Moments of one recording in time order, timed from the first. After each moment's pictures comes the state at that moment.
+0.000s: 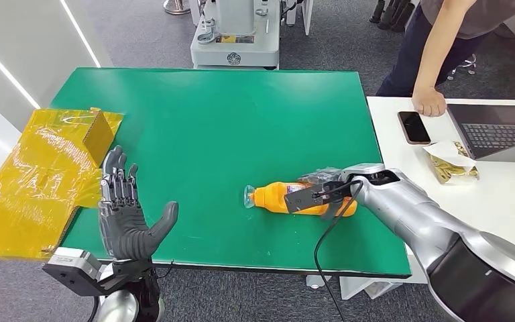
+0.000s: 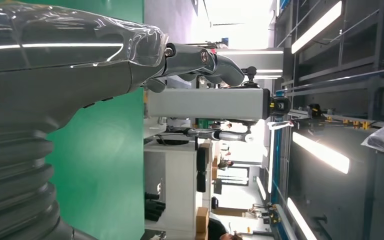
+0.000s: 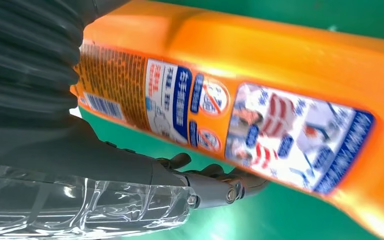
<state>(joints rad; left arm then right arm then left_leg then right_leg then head) 0.04 -0.24 -0.28 -1.56 -0.06 0.22 -0.61 -1.06 -0.13 1.26 -0.43 0.40 0.49 -0.24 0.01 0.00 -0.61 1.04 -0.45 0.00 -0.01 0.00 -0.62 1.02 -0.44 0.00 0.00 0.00</state>
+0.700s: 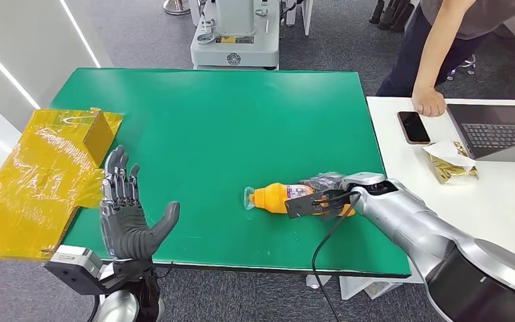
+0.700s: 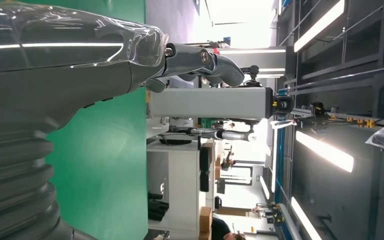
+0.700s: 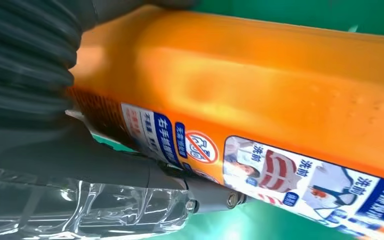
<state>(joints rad) 0.04 -0.24 -0.28 -1.57 -0.07 0.22 -0.60 -1.02 -0.13 1.29 -0.41 0.41 0.38 -0.20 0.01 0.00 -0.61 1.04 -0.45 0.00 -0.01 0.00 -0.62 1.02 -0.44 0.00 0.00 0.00</state>
